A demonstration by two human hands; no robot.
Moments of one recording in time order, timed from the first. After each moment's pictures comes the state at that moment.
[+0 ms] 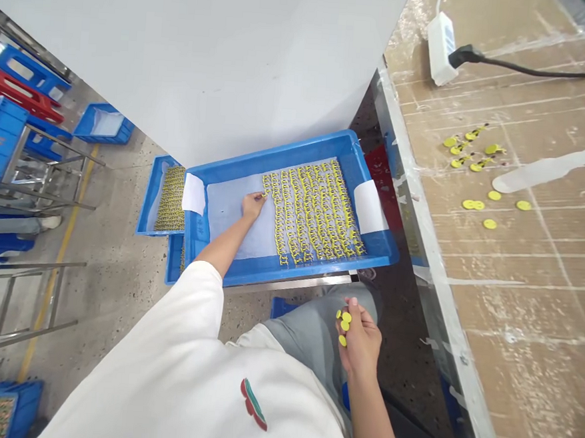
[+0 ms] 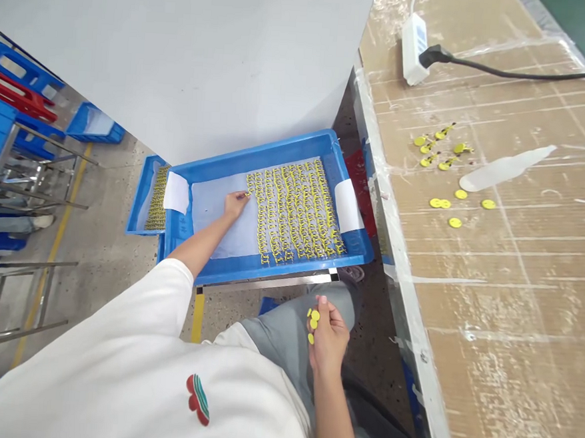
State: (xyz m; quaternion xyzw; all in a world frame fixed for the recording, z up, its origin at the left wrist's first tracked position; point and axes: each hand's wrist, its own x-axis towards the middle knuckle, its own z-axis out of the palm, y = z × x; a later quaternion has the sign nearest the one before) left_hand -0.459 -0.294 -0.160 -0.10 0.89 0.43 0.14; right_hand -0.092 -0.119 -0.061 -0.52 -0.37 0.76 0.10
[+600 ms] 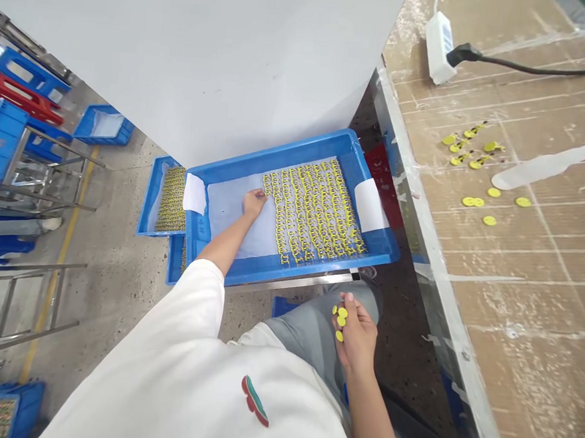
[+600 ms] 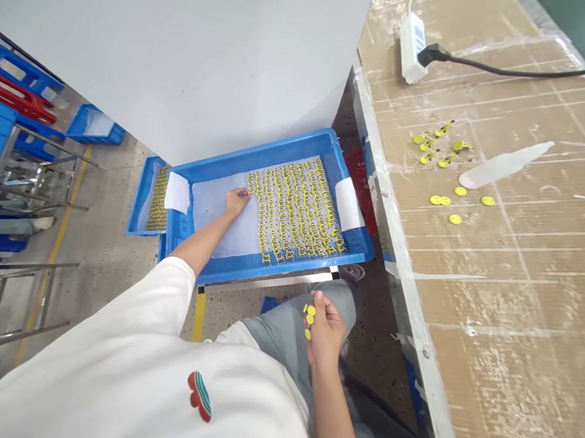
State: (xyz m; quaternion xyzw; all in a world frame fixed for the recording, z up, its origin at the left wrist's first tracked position) left_hand -0.462 -0.289 -0.144 -0.09 0.88 0.45 0.14; right_hand -0.099 -0.126 -0.060 -0.51 -0.36 0.77 0.08
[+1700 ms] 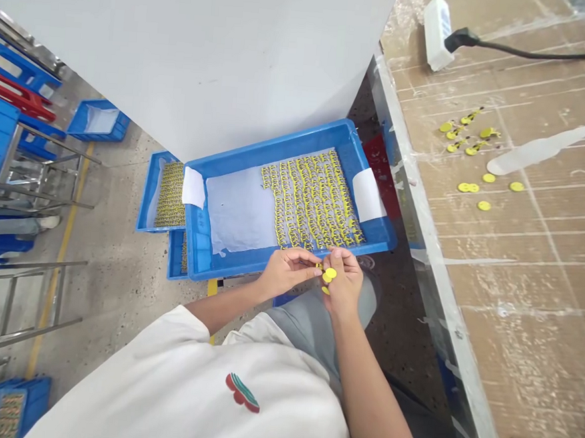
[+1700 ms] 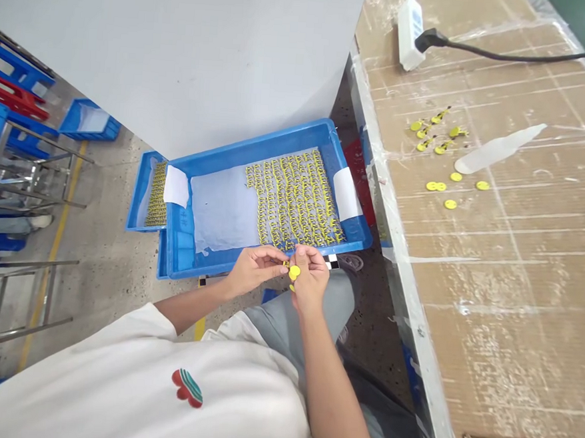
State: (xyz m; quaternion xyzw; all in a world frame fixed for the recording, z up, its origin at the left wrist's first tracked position) left_hand -0.224 -0.255 -0.017 0.10 0.61 0.72 0.32; right_hand -0.172 -0.135 -0.027 -0.32 -0.40 0.84 0.15
